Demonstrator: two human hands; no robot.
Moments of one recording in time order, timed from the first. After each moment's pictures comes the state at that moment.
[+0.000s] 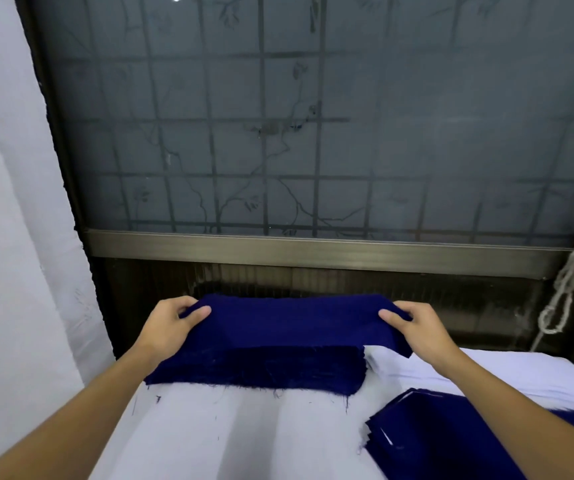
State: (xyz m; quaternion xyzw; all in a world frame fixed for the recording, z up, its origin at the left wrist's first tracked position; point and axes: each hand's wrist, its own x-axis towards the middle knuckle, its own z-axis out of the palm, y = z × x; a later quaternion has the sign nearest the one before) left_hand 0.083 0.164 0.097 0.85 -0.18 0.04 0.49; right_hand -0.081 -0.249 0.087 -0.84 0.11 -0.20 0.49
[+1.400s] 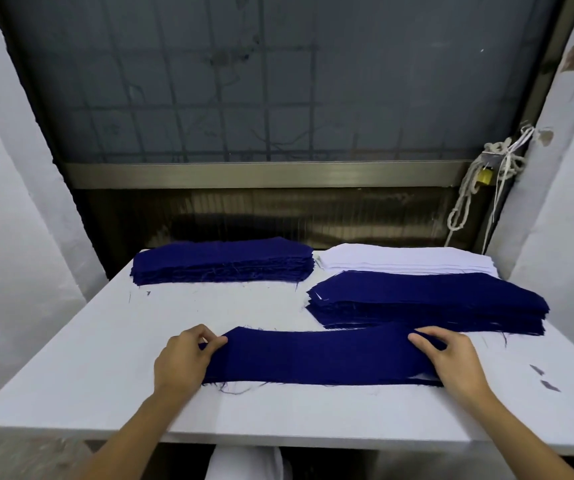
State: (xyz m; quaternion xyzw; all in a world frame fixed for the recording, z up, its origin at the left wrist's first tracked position) left_hand -0.148 0.144 -0.044 0.94 -0.10 0.06 0.32; right_hand -0.356 -0.253 -0.045 -0.80 0.24 -0.26 0.48
